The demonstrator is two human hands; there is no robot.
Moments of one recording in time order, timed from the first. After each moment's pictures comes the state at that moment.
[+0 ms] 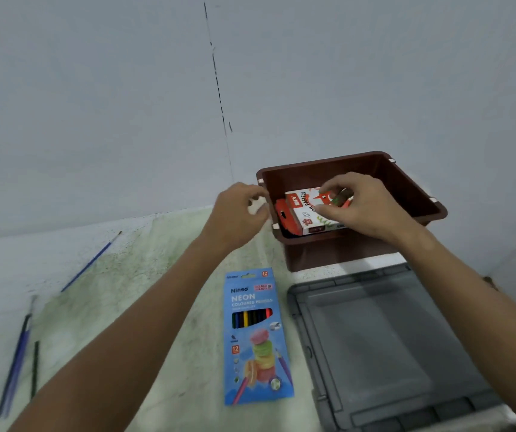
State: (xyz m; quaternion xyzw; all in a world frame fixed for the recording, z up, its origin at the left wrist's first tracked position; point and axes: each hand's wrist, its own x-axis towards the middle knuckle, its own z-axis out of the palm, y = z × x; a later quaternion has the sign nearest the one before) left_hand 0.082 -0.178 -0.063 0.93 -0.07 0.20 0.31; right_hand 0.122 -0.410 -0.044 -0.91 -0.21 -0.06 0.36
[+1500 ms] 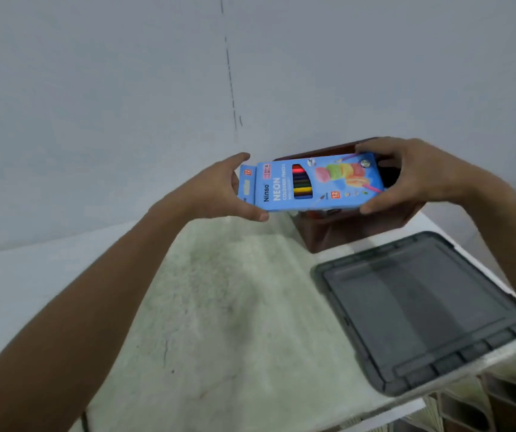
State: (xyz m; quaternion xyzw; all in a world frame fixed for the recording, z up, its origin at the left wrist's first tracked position) left_hand 0.060 -0.091 0.000 0.94 -0.11 -0.04 0.31; right_hand 0.061 -0.410 0.025 -0.93 -0.18 0.03 0.31
